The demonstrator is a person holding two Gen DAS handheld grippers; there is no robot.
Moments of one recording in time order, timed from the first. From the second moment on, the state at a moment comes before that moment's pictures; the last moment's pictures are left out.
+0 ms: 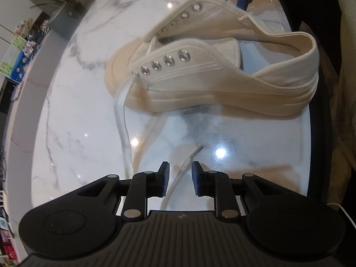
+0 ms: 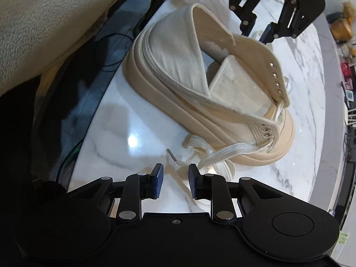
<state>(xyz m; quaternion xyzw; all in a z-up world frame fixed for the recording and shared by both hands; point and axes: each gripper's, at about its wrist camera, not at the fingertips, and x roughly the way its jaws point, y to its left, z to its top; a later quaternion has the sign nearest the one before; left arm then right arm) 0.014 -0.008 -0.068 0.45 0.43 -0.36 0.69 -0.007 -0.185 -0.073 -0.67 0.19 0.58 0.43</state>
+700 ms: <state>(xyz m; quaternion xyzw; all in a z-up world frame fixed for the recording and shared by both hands) 0.015 0.002 -0.063 0.40 0.45 -0.36 0.71 0.008 -0.169 -0.076 -0.65 0.25 0.59 0.42</state>
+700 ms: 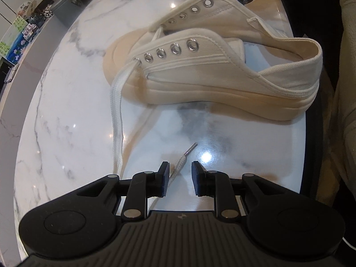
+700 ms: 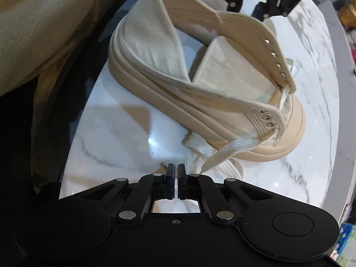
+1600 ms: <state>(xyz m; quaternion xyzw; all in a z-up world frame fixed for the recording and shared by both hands) -0.005 -0.029 0.010 0.38 0.35 -0.35 0.78 0.035 -0.172 0.018 -0.56 0.25 0.57 0.54</state>
